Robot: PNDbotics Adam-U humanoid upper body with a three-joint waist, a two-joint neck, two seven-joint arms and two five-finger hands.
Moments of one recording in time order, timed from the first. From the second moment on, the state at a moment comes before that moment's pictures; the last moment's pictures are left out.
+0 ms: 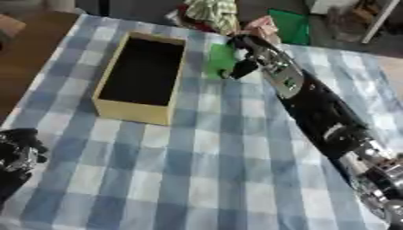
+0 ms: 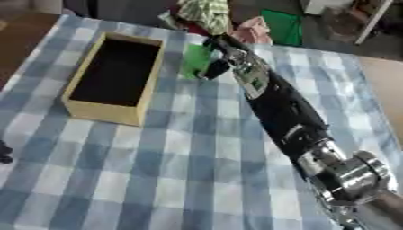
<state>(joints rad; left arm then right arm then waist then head) -0.26 0.22 -0.08 -1.71 0.08 0.06 -0.04 -1.04 -0.38 0.10 -0.73 0.54 0.10 0.13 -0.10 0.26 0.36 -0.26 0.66</state>
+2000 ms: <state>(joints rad) -0.26 0.22 -0.09 -1.71 0.08 0.06 -0.04 -1.07 -0.22 0.31 -1.09 0.59 0.03 0.27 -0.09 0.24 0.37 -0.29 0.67</state>
